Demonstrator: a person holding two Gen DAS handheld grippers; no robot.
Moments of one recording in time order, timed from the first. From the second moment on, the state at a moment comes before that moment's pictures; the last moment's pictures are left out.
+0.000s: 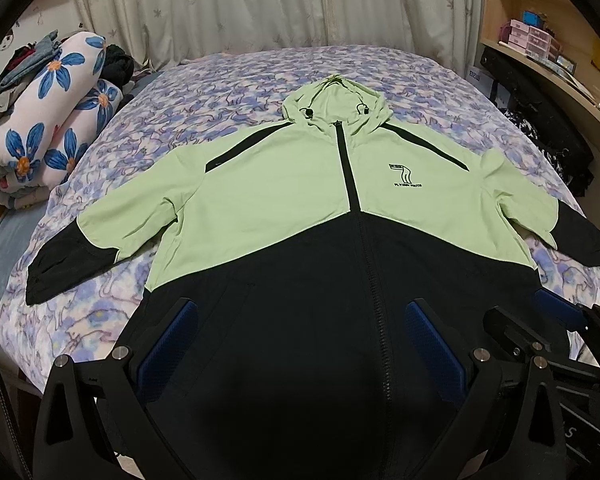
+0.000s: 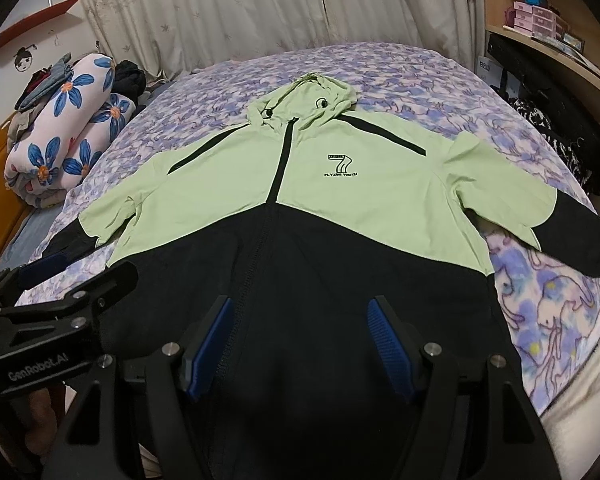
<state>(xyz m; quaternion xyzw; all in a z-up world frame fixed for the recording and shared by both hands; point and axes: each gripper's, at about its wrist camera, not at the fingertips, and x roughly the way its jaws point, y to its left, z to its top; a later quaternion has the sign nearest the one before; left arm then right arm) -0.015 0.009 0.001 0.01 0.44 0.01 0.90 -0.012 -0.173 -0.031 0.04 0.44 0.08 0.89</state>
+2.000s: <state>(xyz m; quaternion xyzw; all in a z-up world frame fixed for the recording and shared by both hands) 0.267 -0.148 -0.065 -0.01 0.47 -0.08 0.88 0.079 -0.657 -0.092 0.29 0.47 -0.34 0.75</state>
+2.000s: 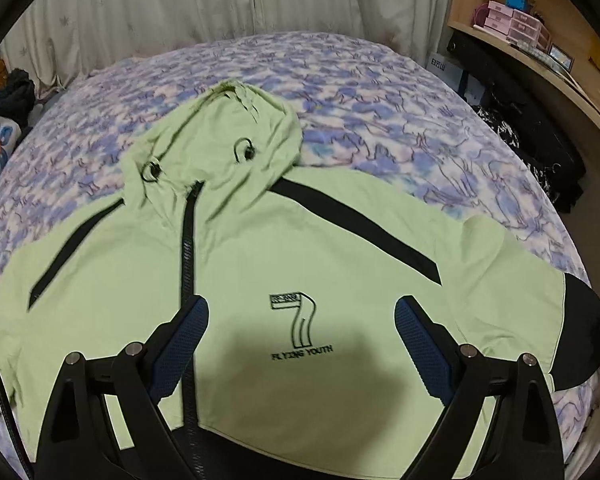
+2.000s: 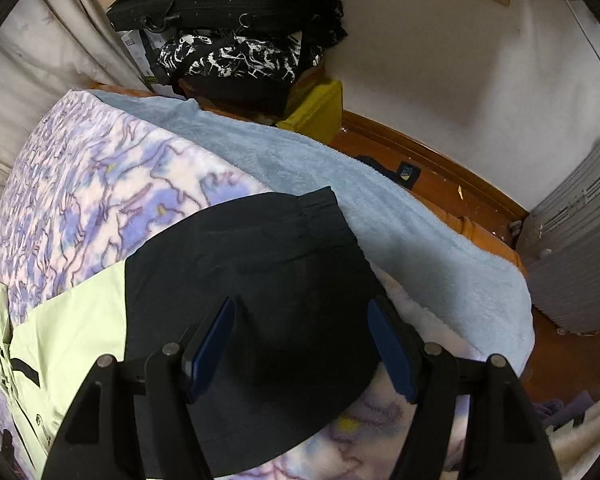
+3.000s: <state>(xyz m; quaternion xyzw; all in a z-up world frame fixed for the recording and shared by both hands) 0.254 -0.149 -0.070 0.02 0.47 -0.08 0.88 0.081 -0.655 -0.092 0.34 0.47 -0.21 0.79</state>
